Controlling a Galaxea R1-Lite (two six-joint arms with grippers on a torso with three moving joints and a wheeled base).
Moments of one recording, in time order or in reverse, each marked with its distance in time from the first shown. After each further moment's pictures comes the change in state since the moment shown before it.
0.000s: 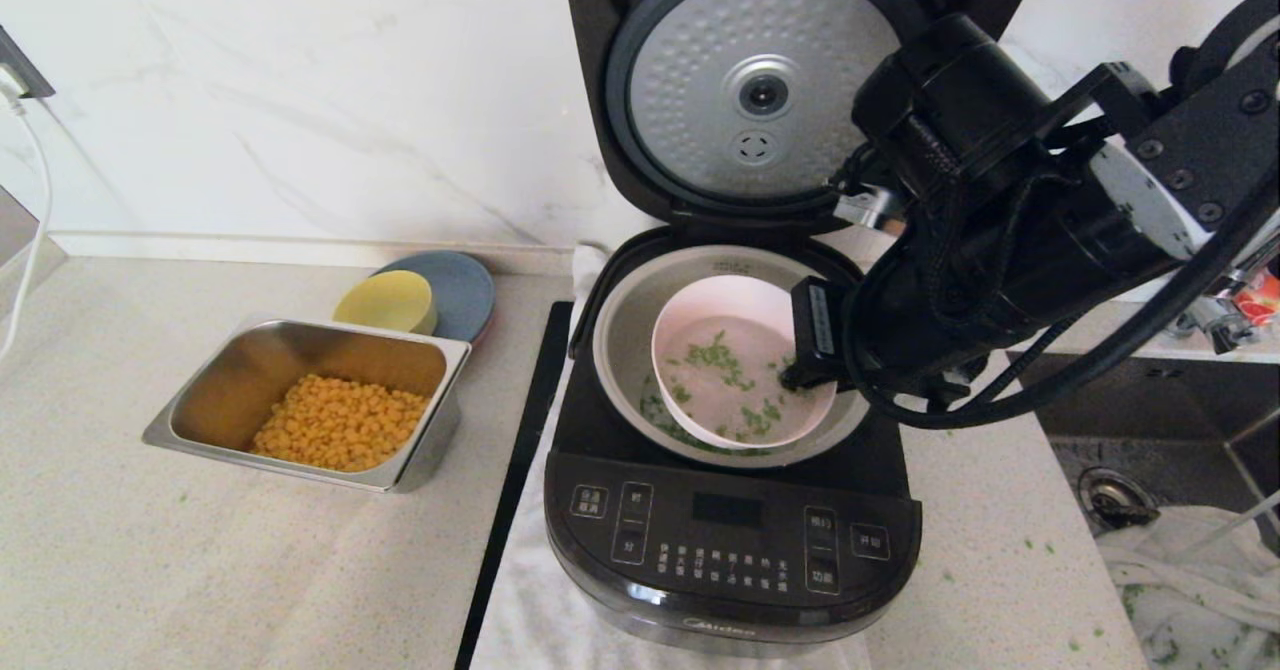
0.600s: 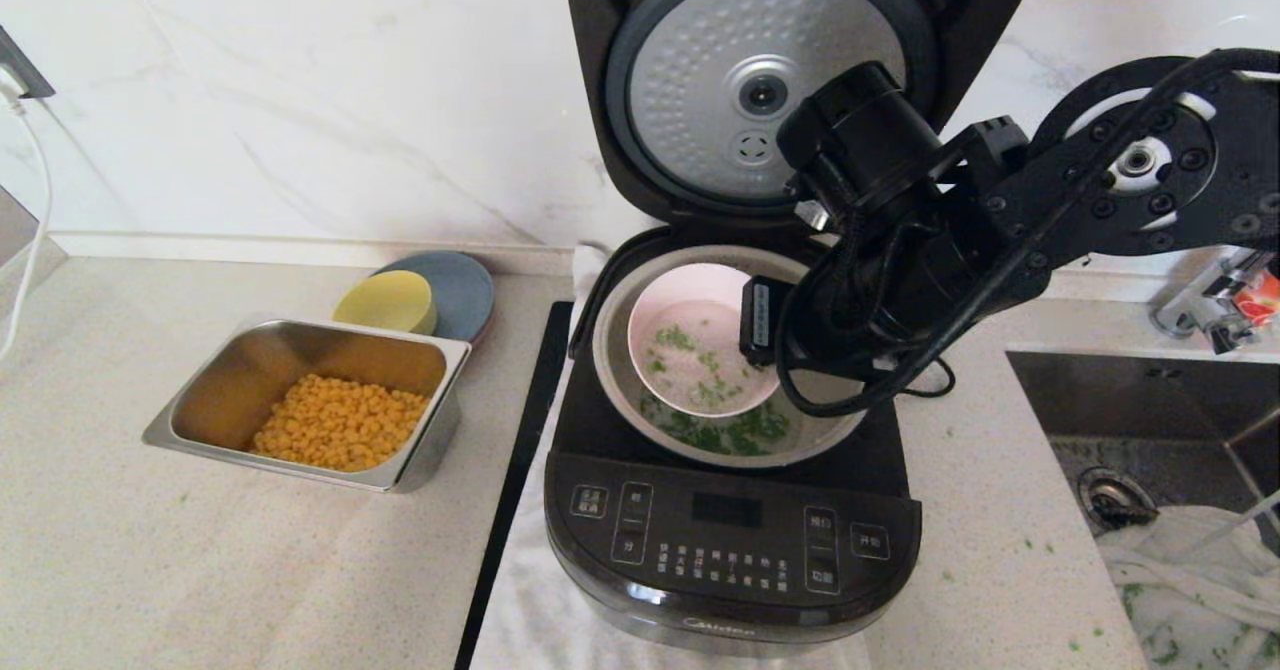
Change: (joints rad) left arm 0.000 0.000 0.000 0.000 0.000 0.000; right arm 0.014 0.088 -0.001 -0.160 -0.167 0.008
